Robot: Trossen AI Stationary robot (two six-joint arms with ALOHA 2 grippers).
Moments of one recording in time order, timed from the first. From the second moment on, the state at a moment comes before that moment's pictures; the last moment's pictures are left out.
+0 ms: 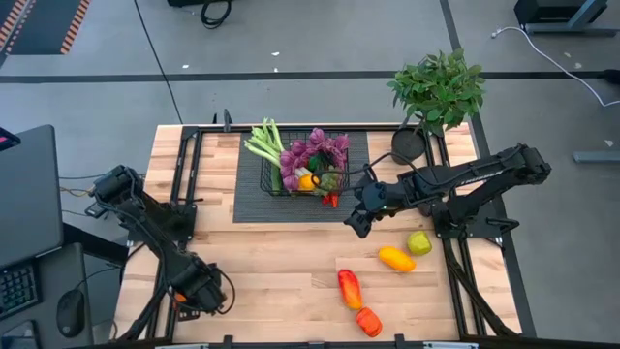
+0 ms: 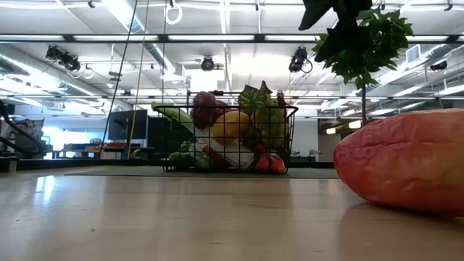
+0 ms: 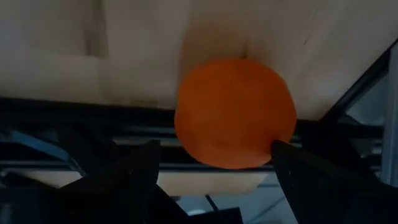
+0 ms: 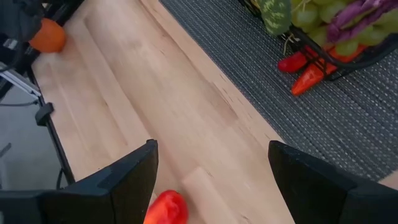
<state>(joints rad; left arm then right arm) -0.89 1.54 0.93 -1.03 0.45 -1.04 0.20 1.33 1.15 -0.73 0.16 0.91</state>
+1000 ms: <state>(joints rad) -0.81 1.55 0.86 -0.74 0.51 -1.15 0.19 1.33 1.15 -0.75 0.16 0.86</state>
